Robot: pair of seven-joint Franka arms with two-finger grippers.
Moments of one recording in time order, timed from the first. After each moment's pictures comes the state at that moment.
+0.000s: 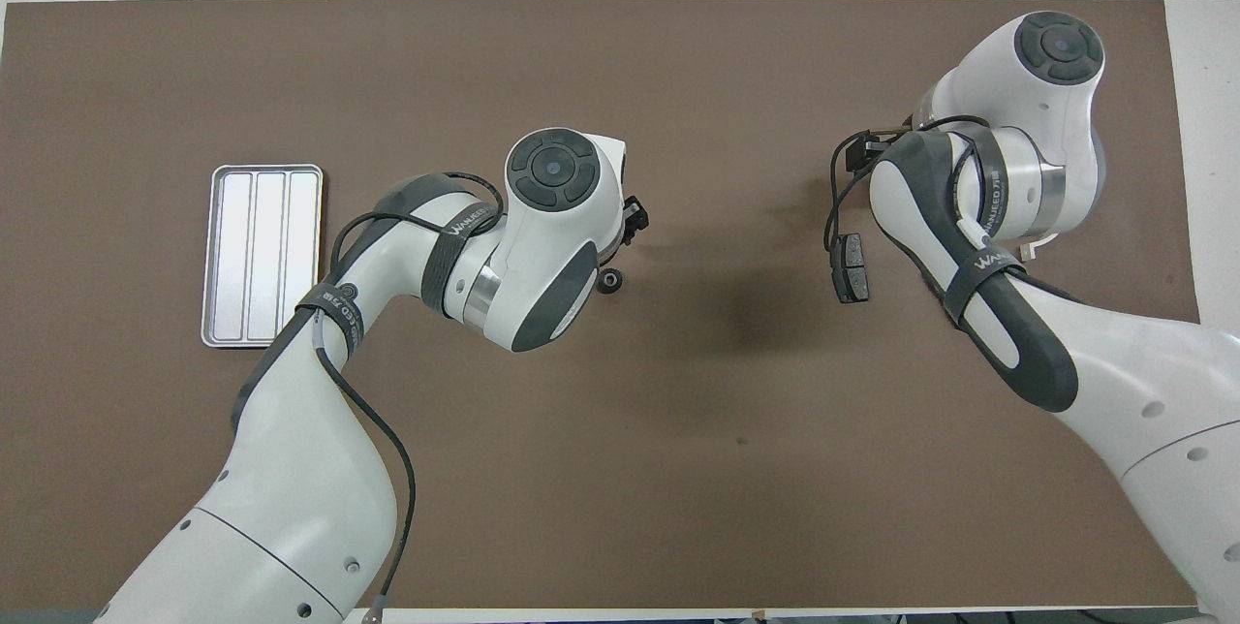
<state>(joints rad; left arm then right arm) -0.58 0.52 -0.08 -1.68 -0.04 2.21 -1.14 0.11 0.54 -0.04 -1.64 0.02 2.14 0.11</state>
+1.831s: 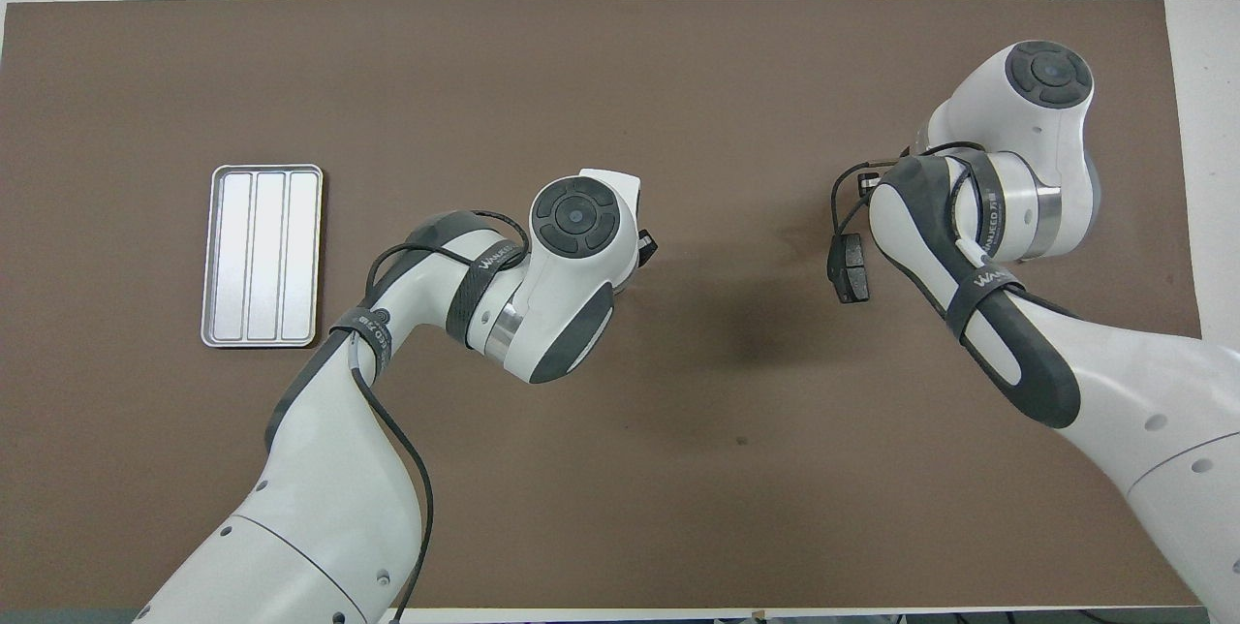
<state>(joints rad) -0.62 0.51 -0.07 -1.71 -0.04 2.24 -1.17 0.11 0.50 -0.04 -1.72 0.02 2.14 0.07</state>
